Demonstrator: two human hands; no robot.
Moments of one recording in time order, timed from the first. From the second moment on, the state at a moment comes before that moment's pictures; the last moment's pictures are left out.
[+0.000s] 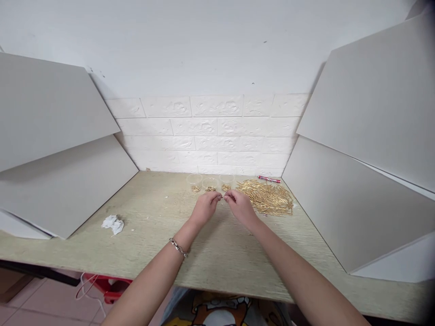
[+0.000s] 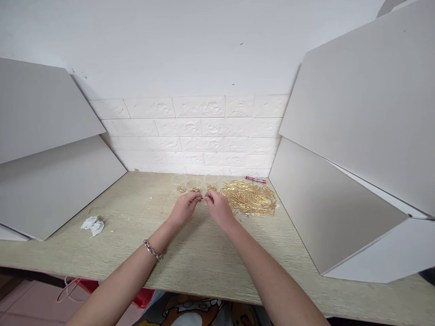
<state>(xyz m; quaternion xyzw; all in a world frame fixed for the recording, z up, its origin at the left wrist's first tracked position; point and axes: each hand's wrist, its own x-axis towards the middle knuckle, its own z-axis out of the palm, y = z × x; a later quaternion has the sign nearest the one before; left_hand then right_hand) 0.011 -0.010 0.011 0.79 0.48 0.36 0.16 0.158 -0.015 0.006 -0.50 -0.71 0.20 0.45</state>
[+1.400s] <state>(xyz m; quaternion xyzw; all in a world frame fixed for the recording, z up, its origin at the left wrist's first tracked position) 0.012 -0.006 -0.004 0.82 0.45 0.37 0.01 0.152 -0.019 0.004 -0.54 -0.65 0.29 0.45</state>
